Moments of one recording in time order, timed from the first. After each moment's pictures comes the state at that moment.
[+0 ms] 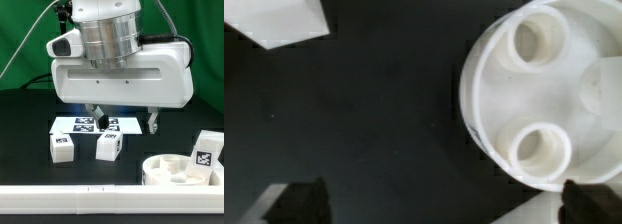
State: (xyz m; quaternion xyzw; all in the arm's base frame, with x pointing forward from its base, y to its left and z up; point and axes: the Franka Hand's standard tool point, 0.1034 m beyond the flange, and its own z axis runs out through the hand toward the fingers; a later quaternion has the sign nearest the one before) arm 0.600 0.001 0.084 -0.95 0.28 0.08 0.08
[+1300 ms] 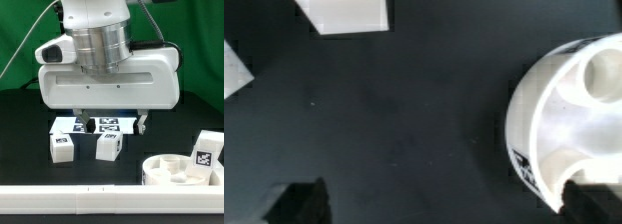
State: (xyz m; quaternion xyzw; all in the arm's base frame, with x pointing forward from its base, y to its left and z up) arm 0.584 -0.014 0.074 -0.98 0.19 0.08 0.07
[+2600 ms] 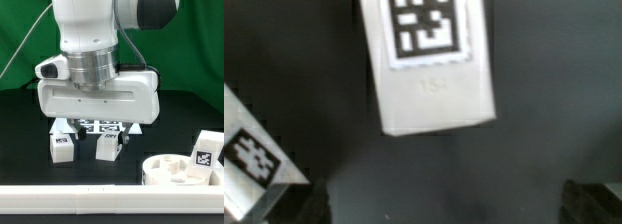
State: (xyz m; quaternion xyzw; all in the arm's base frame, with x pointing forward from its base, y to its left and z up) arm 0.522 -0.031 0.033 -0.97 0.22 0.07 0.05
